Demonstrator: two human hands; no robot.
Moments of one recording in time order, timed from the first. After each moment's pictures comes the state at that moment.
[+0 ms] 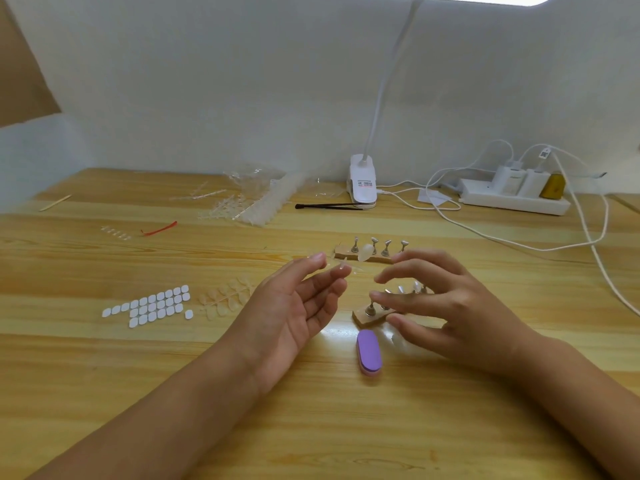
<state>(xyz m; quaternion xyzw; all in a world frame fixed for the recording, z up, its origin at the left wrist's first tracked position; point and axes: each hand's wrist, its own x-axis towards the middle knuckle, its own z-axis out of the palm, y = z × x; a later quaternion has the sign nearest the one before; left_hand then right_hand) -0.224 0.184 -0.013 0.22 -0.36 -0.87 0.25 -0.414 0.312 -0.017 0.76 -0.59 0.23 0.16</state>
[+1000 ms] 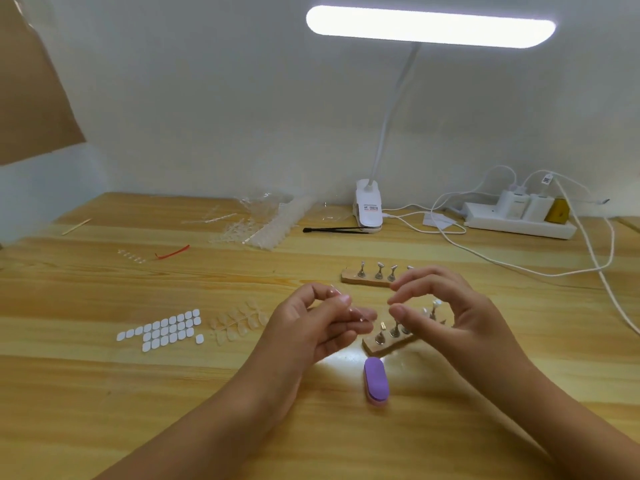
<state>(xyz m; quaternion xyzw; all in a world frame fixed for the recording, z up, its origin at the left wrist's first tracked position) -0.227 0.189 -0.017 0.21 -0.53 -0.78 0.27 -0.381 0.308 -0.002 0.54 -0.66 0.51 -0.07</state>
